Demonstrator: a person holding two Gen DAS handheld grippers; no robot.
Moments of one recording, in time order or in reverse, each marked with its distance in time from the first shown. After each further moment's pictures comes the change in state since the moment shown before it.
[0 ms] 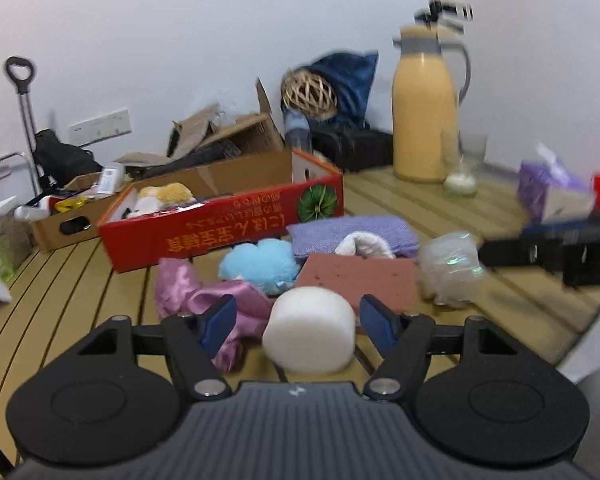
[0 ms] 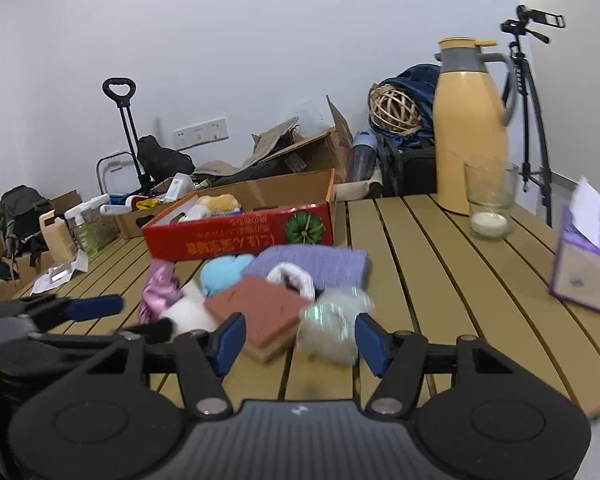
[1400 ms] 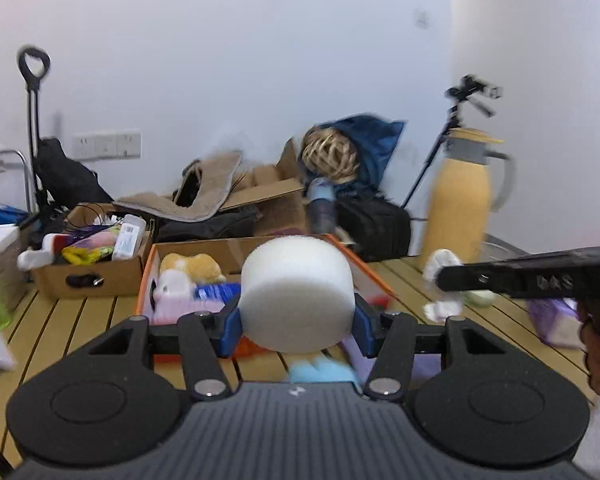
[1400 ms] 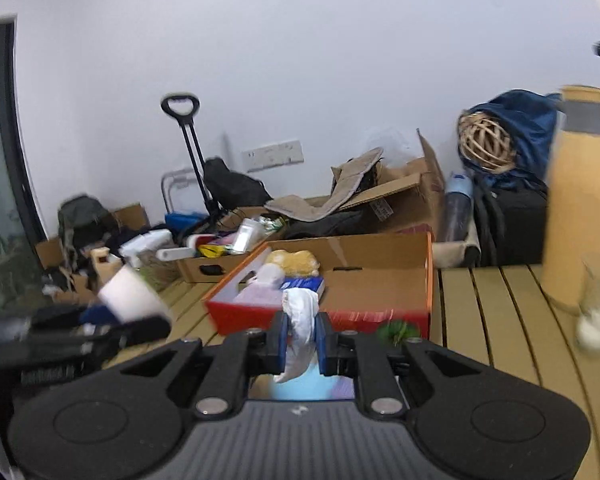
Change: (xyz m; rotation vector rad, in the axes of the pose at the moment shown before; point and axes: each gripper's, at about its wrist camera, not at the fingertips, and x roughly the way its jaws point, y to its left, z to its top) left arm 0.023 0.131 0.120 -0.162 -0.083 -0.082; right arm 0.104 0.029 0.144 -0.084 0.031 0.191
